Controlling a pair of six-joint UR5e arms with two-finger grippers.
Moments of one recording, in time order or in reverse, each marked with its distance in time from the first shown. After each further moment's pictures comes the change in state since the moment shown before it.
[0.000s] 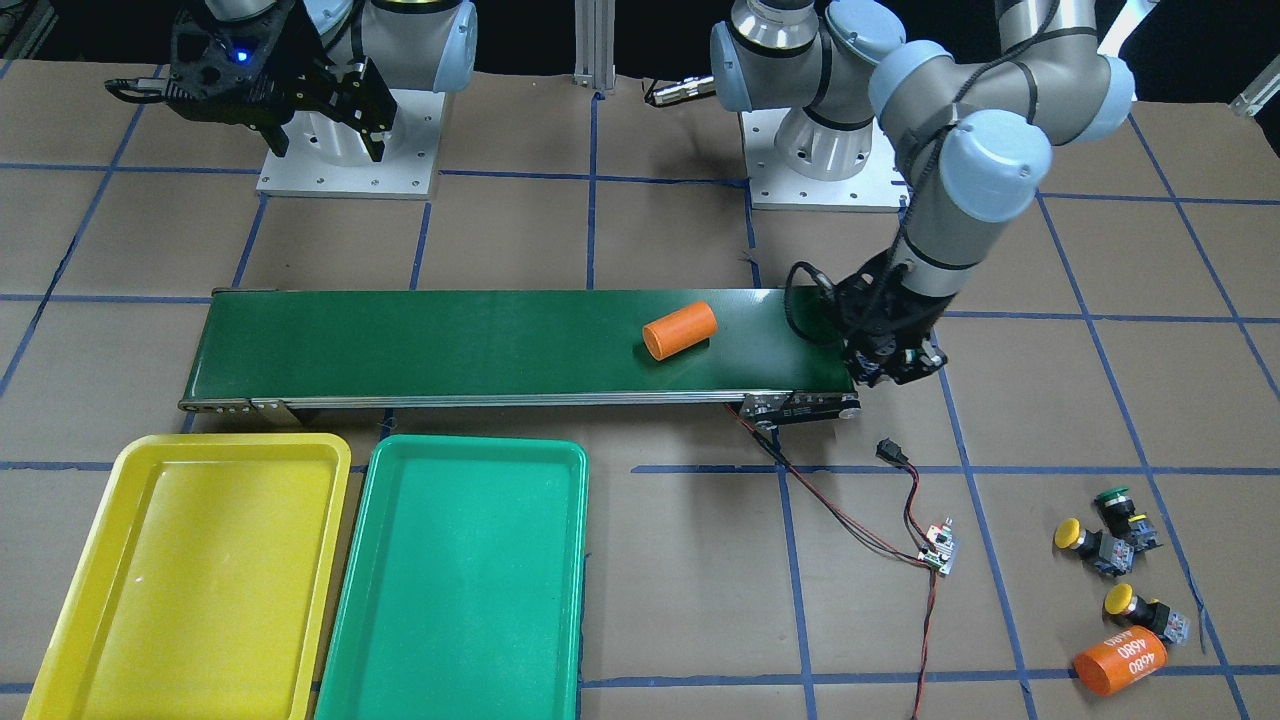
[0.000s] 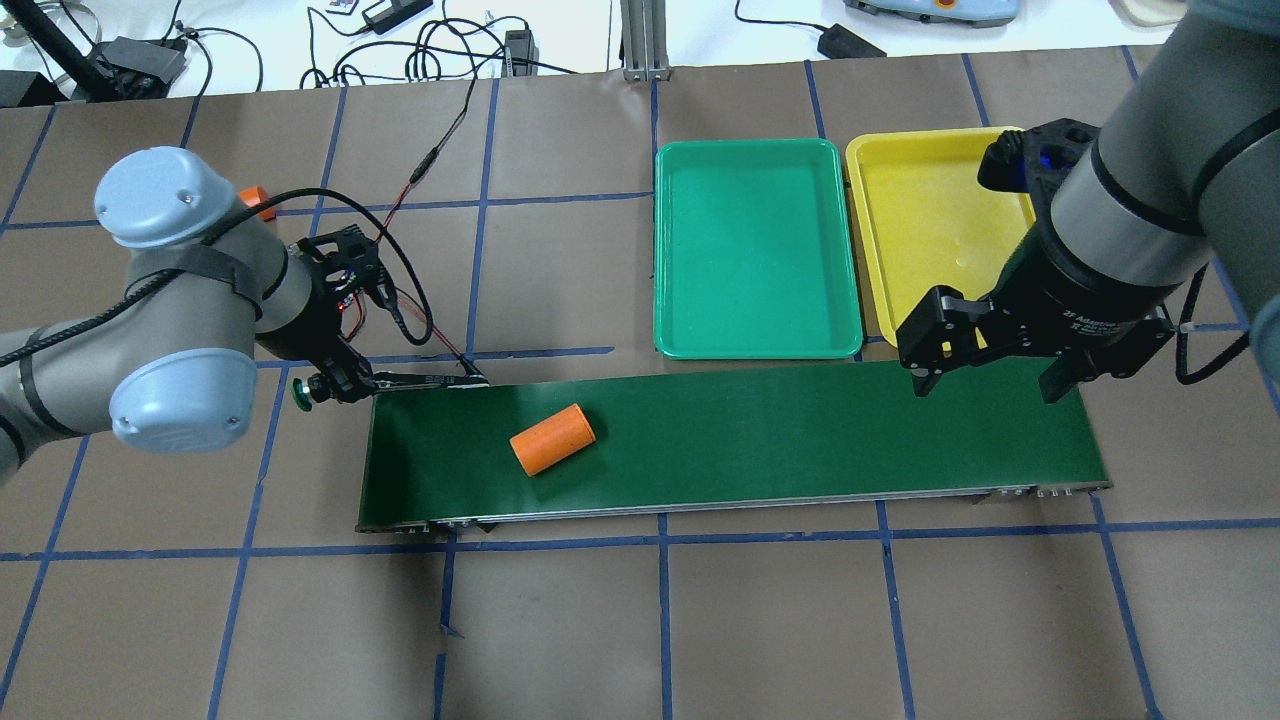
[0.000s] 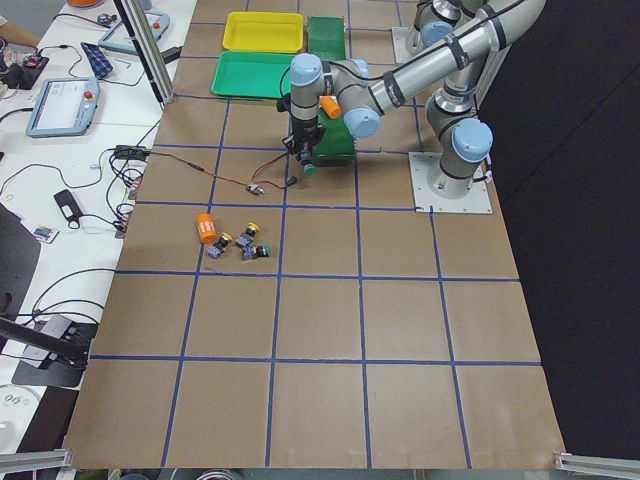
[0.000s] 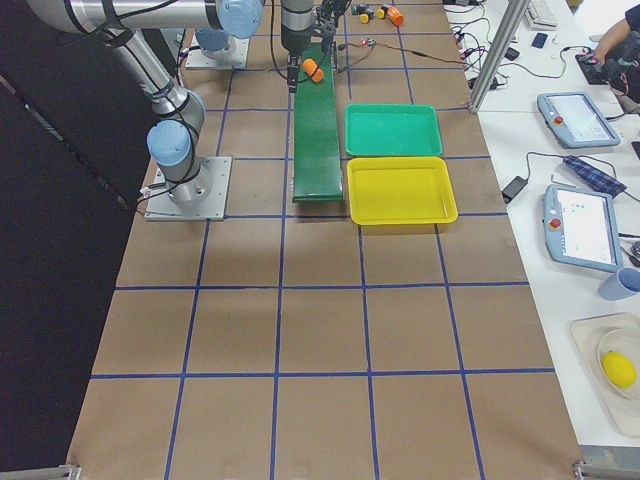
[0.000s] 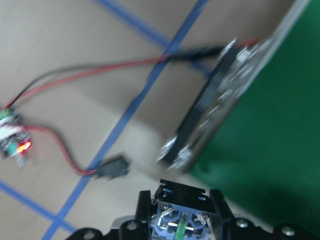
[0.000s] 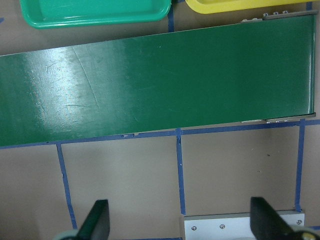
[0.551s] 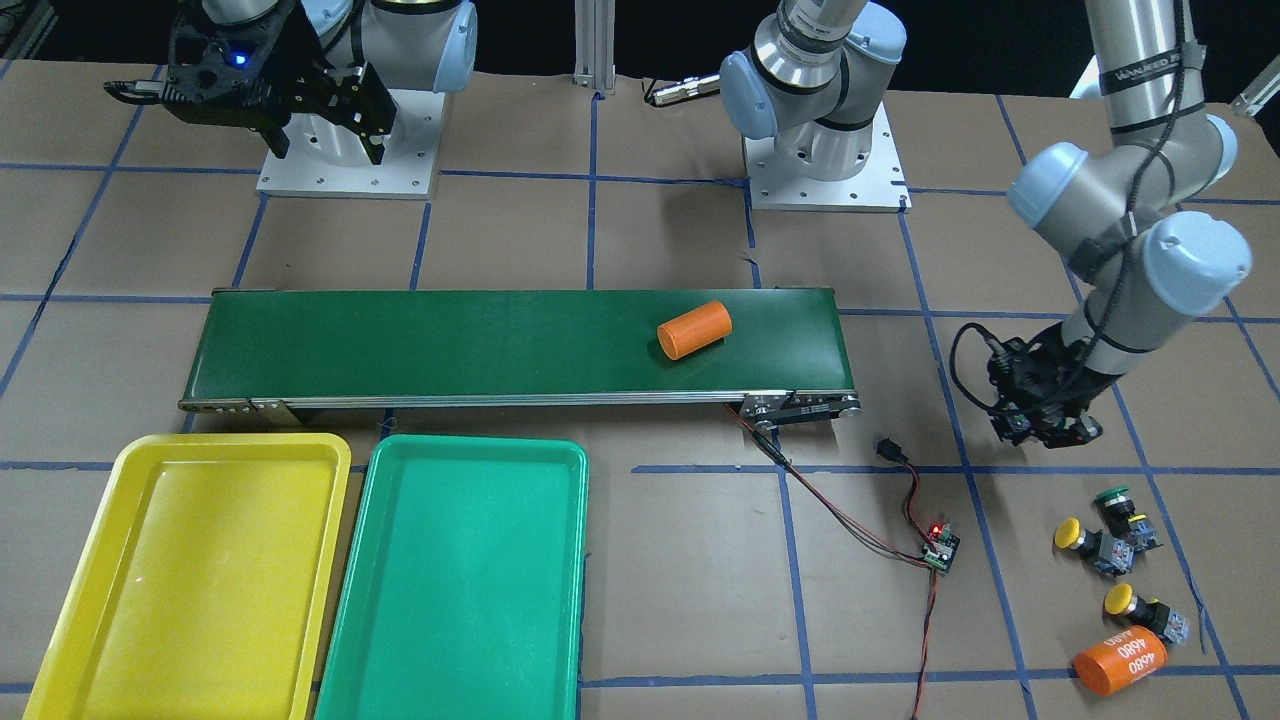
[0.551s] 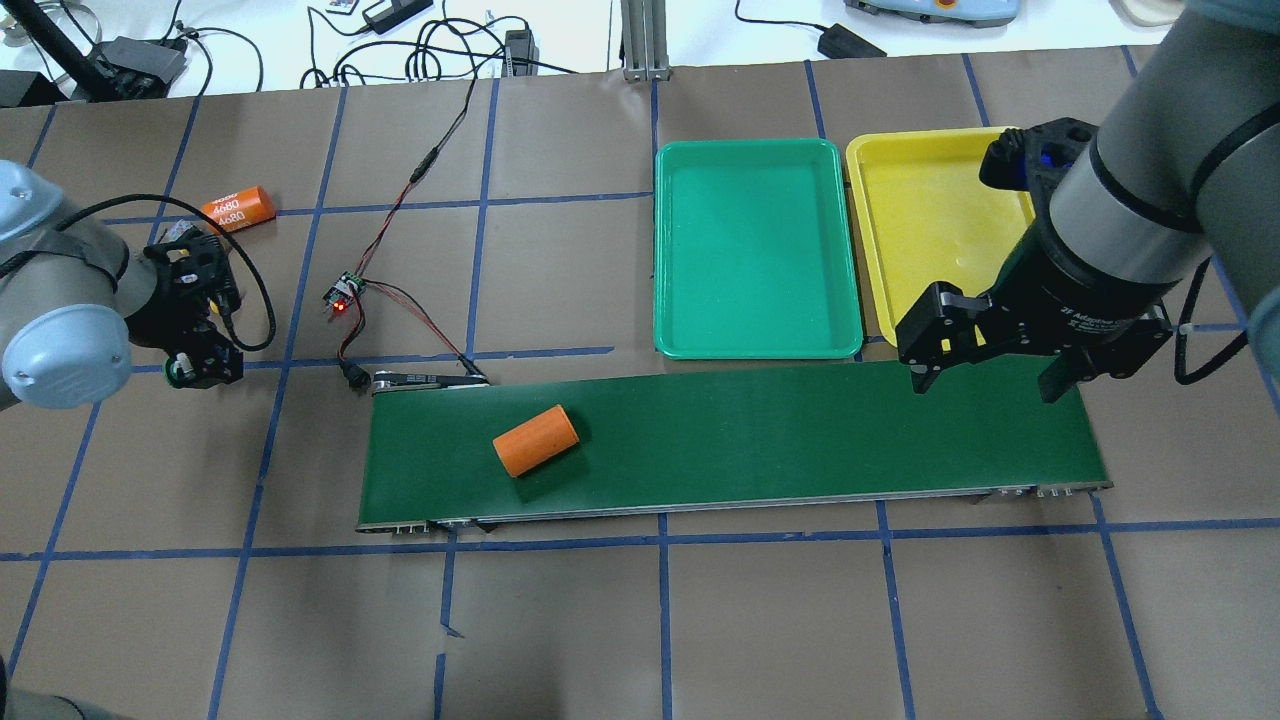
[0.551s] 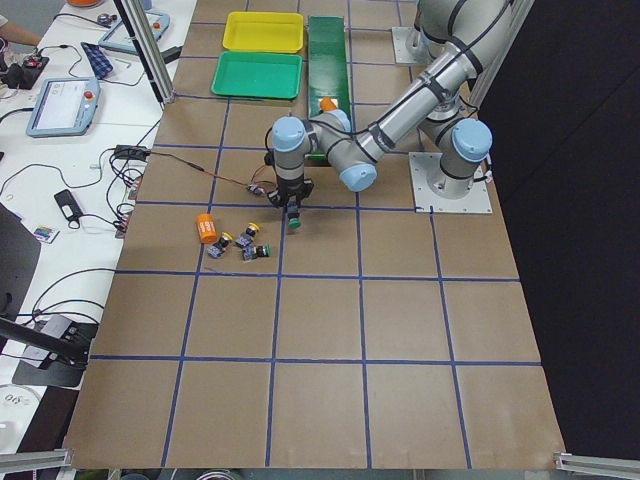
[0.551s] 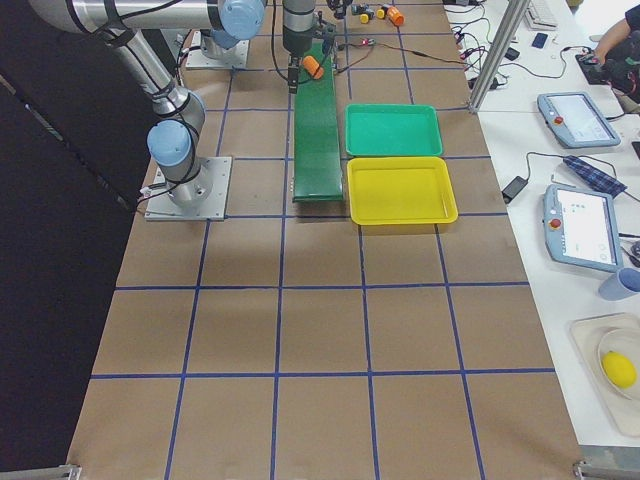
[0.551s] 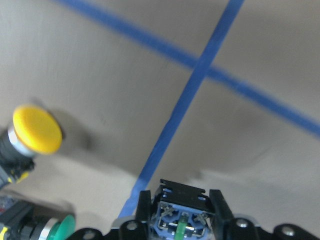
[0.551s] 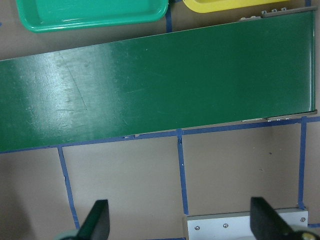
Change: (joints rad) left arm 0.361 -0.188 0.081 0.119 0.003 0.481; right arm -0.002 0.002 -0.002 -0.001 0.002 0.014
